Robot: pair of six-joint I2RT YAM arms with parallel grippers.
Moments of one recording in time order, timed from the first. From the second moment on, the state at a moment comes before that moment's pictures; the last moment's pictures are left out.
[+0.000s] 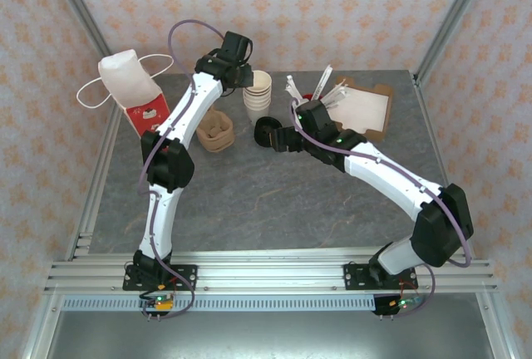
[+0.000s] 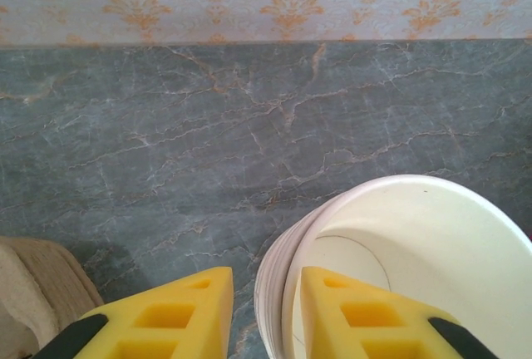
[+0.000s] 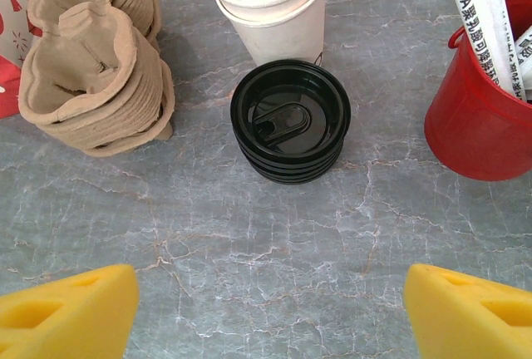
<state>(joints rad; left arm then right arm) -0.33 2.29 2.39 -0.93 -0.16 -0.33 0.64 1.47 1.20 -0.45 0.04 0.33</state>
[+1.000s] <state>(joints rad) -0.32 2.32 2.42 -0.95 -0.12 -0.33 0.64 1.48 1.20 -0.46 0.04 0.33</state>
